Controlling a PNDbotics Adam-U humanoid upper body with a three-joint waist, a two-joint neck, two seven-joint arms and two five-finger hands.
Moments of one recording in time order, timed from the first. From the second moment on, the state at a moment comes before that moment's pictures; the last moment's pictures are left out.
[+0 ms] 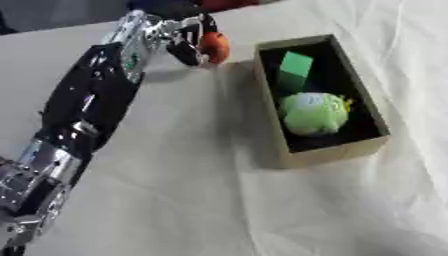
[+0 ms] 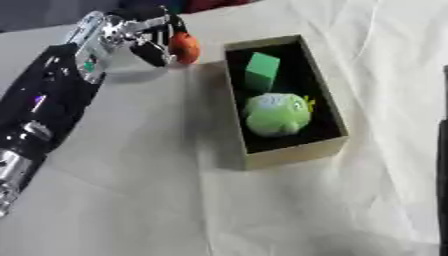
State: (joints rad) left arm -1.17 0.45 -0.14 -0.91 -0.89 -0.17 -0.50; right arm -0.91 -0.13 -0.06 -1.69 0.40 -0.20 -0.07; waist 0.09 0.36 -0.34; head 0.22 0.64
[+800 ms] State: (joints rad) left arm -1.22 0.38 -0.23 -1.11 -0.74 -0.17 -0.53; right arm -0.89 -0.09 -0.05 -1.72 0.41 -0.20 -0.07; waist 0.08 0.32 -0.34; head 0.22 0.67
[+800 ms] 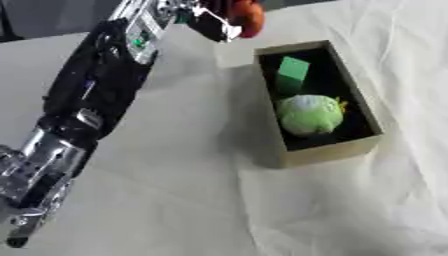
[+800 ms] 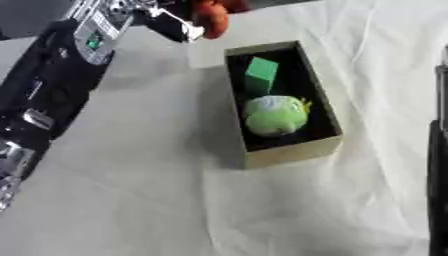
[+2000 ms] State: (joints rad) left arm -1.18 0.15 -0.32 -1.08 -1.05 -0.22 -0.43; right arm -0.87 -0.05 -0.04 -1.78 0.41 -0.18 -0.06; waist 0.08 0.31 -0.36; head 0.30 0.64
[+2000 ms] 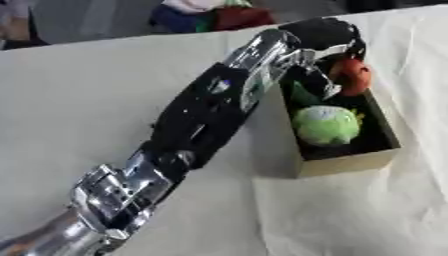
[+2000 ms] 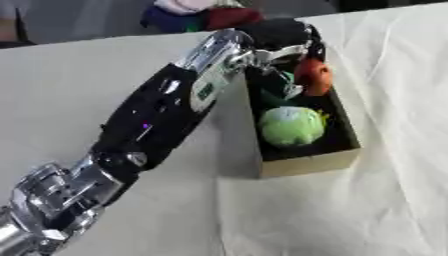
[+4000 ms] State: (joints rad) left arm -1.03 0.40 -0.18 -1.55 -0.54 -0.01 -0.21; right arm -0.86 -0.05 -0.04 -1.78 0.43 -0.19 -0.08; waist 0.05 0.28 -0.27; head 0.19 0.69
